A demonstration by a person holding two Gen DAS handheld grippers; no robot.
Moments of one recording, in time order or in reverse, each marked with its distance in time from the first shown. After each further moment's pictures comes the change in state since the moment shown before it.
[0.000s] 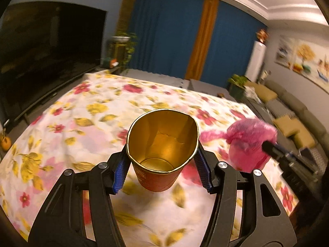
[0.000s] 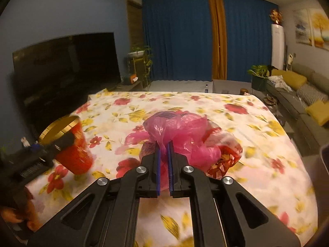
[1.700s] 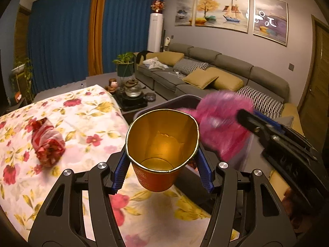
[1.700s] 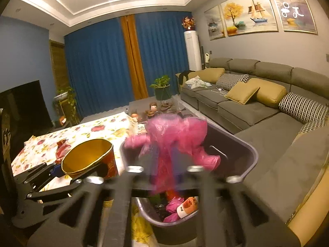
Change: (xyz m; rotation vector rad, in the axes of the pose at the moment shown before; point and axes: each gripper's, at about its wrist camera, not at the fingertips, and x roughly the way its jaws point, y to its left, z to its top) left arm -0.032 -0.377 -0.096 0.424 0.082 -0.525; right arm -0.211 -0.254 -0.075 0.281 -0.192 -0.463
